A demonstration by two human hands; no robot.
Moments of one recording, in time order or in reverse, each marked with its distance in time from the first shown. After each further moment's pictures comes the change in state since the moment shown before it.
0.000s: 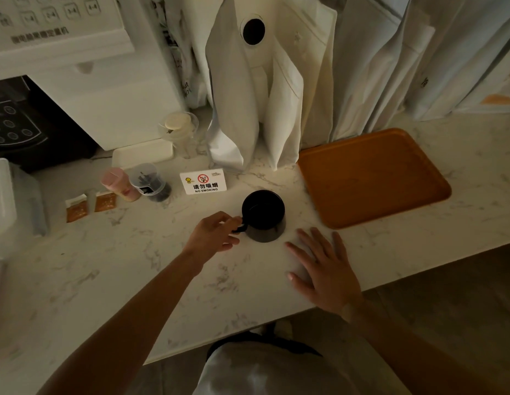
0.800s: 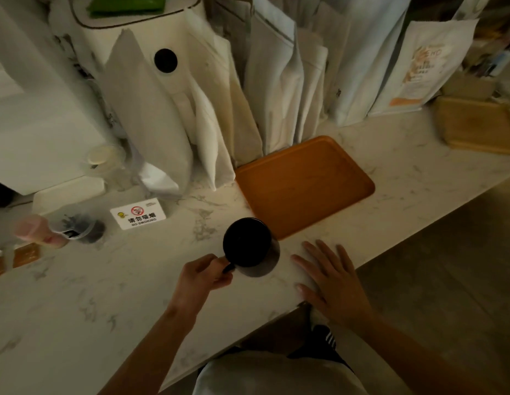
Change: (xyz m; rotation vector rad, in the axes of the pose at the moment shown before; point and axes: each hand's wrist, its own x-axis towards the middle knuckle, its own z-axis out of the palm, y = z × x) left_hand -0.033 -0.002 0.094 -0.083 -0.093 0.126; right_hand -0.072 0.089 -0.030 0.002 0.047 0.167
